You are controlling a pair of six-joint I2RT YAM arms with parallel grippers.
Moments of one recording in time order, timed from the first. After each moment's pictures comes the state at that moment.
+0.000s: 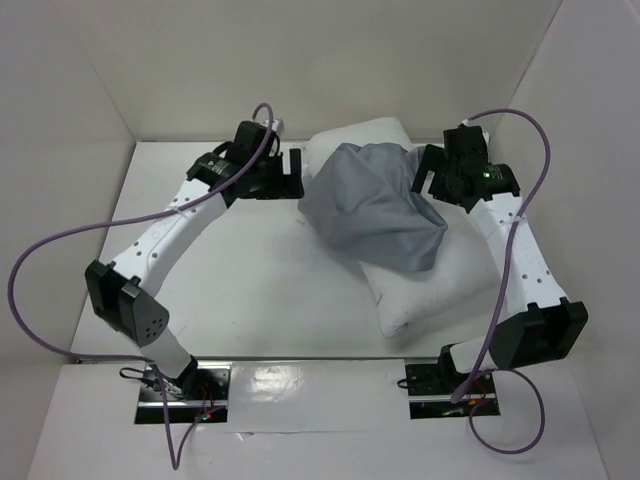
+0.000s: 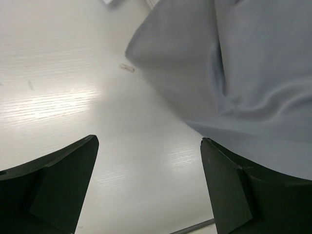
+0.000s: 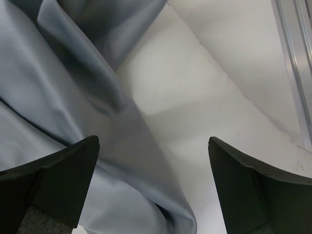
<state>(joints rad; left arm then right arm) -0.51 1.66 1.73 -0.83 -0.04 -0.45 0.15 1.40 1.51 -0.91 0.25 0.41</state>
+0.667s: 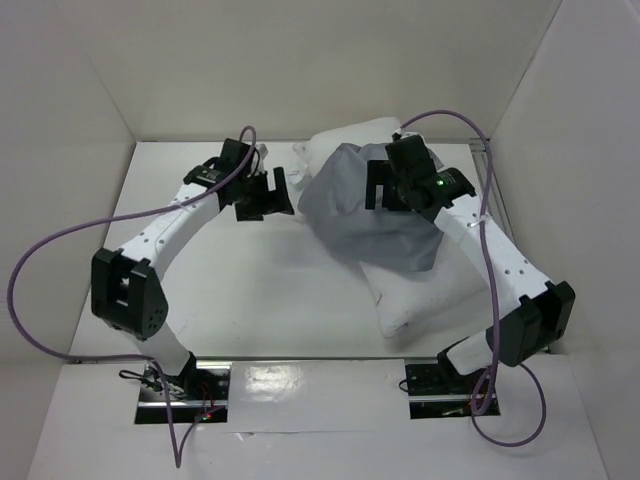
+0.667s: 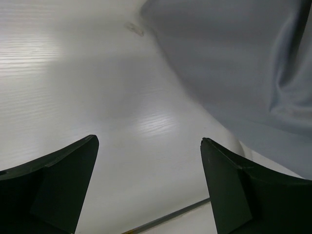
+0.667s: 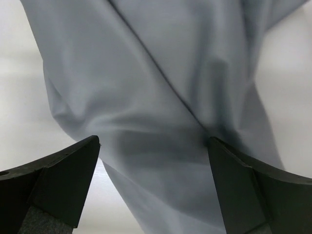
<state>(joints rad) -0.35 1.61 1.49 -0.77 0.15 -0.48 0.44 1.42 1.50 -0.87 0.26 0.38</state>
